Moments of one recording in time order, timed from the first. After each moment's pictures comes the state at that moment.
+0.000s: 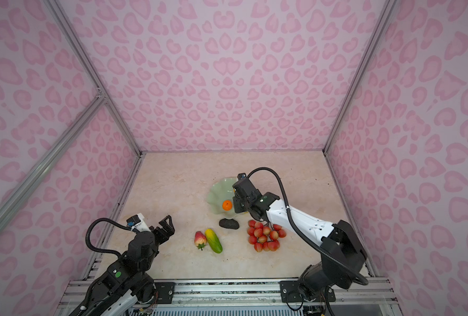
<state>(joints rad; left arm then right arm) -0.59 0.29 0.25 -0.43 -0.56 -0.84 0.71 1.56 1.14 -0.47 0.17 0.43</state>
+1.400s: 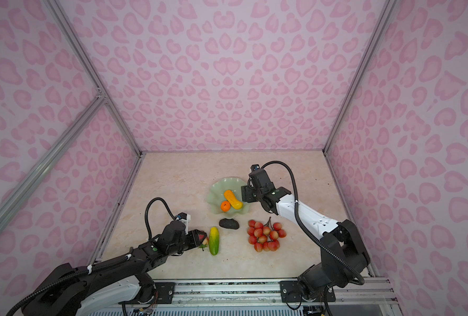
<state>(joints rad) -0.70 1.05 0.25 0.05 0.08 -0.91 0.55 1.49 1.06 -0.38 0.13 0.33</state>
